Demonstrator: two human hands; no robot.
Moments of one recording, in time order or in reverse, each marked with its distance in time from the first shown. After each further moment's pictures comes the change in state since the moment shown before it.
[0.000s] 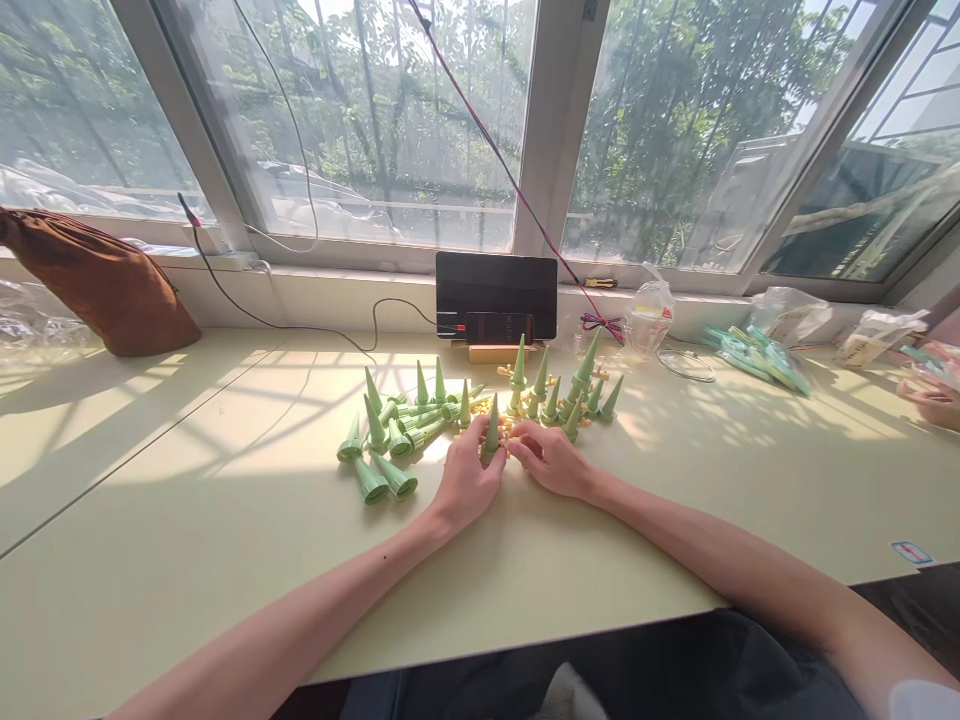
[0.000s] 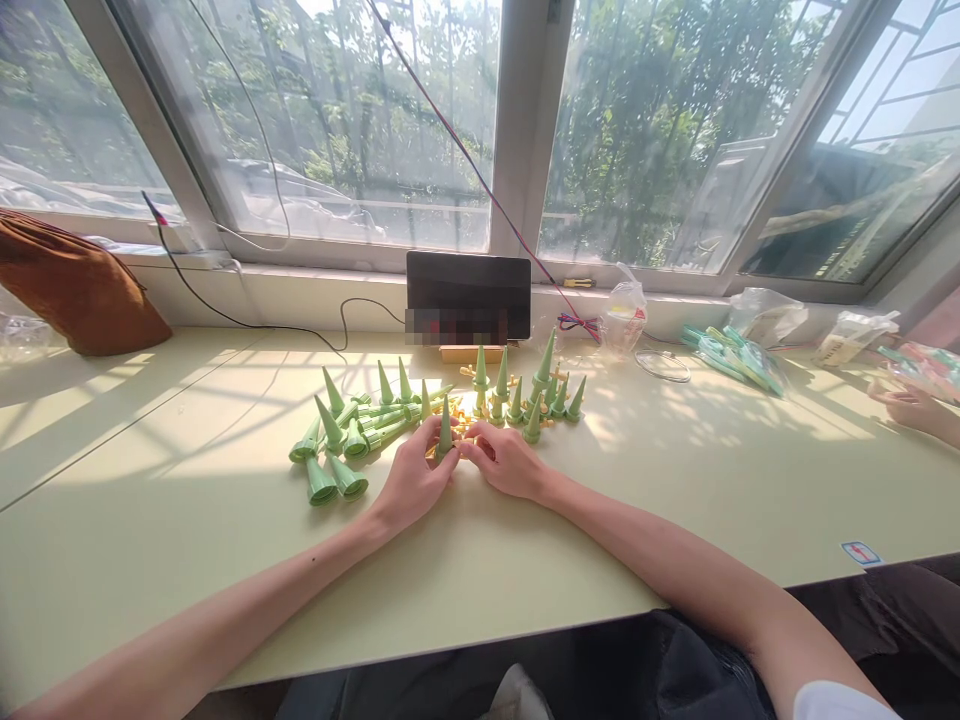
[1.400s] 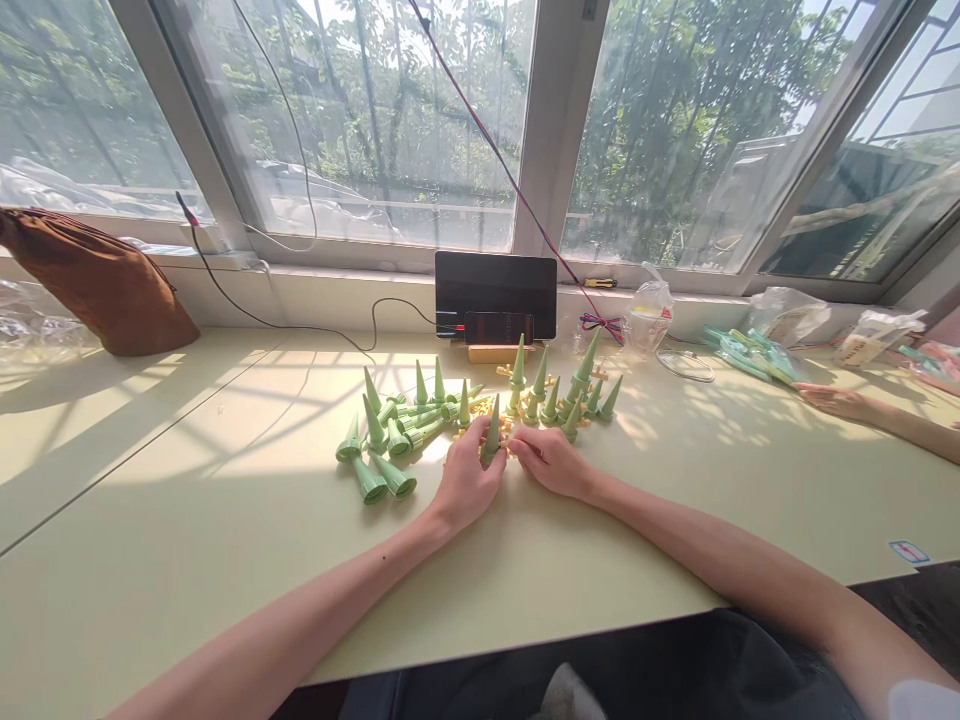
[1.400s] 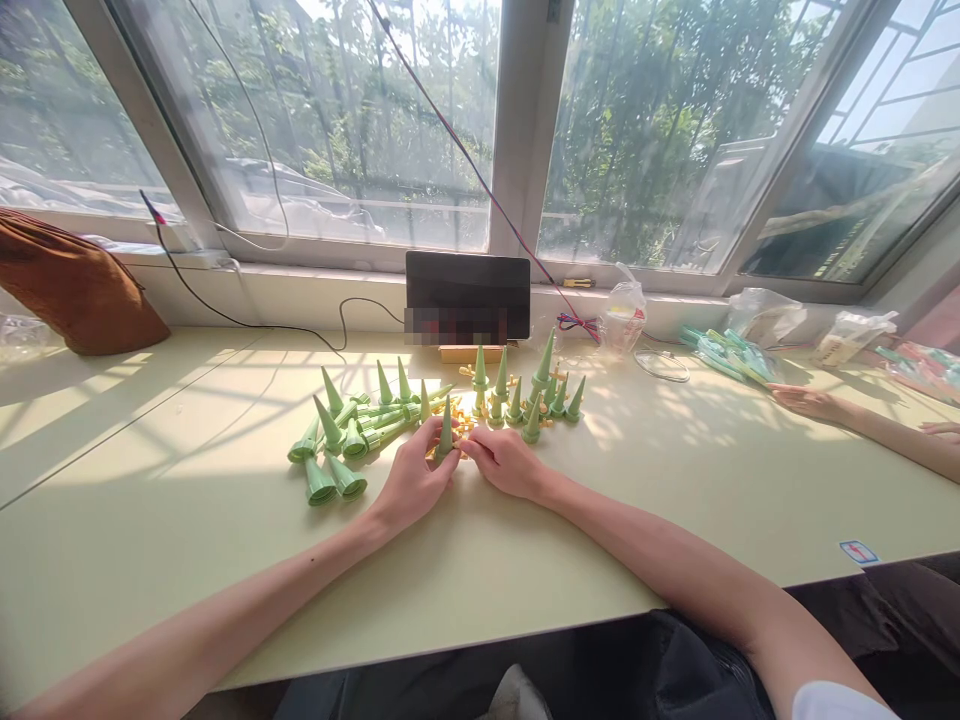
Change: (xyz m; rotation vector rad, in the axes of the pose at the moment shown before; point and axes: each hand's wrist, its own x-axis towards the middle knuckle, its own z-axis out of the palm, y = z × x) left_hand -0.001 0.000 0.000 0.021 -0.016 -0.014; right_hand 0.001 0.000 0.000 -0.018 -0.017 -0.015
